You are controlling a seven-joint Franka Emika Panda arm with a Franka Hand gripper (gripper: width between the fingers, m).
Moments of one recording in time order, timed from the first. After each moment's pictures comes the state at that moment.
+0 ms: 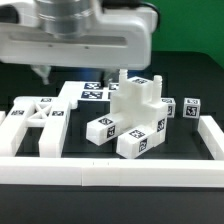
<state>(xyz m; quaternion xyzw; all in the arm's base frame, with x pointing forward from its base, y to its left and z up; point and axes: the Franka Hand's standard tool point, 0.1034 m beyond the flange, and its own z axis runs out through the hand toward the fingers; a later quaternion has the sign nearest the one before) 0.595 -0.085 0.106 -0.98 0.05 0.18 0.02</state>
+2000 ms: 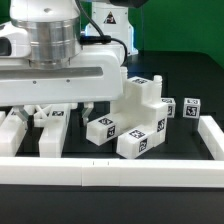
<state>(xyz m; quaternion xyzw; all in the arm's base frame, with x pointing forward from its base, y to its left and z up) 0.584 -0.109 0.039 -1.00 -0.05 0.03 0.01</state>
